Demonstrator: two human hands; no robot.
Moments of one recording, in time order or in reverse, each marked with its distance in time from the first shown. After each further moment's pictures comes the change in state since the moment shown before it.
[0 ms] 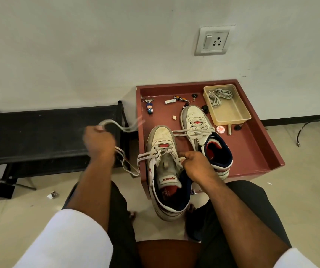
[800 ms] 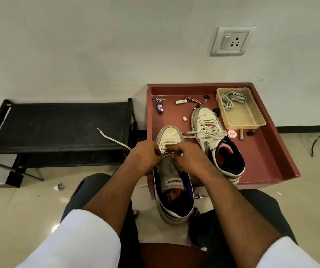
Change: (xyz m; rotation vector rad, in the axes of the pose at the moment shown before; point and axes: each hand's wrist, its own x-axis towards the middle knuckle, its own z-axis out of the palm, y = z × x) left_hand -0.053 0.004 0.021 0.655 -0.841 0.269; right_hand 0.020 -0.036 0.012 -0.369 -0.095 -0.313
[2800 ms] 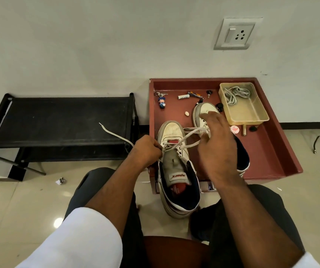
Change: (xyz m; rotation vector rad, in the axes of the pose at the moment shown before) left_hand 0.006 -0.007 0.005 -0.283 0.006 -0.090; right_hand -0.038 -0.019 -0.031 -0.108 0.660 -0.048
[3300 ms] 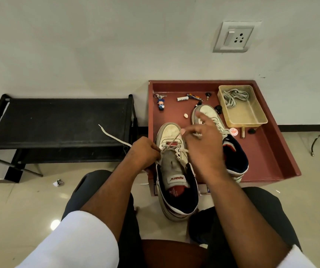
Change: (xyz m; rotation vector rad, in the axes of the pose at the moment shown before) left_hand -0.001 -0.002 -0.004 -0.027 -0.009 0.003; right_hand 0.006 -0.013 0.018 0.463 -0.103 0.186
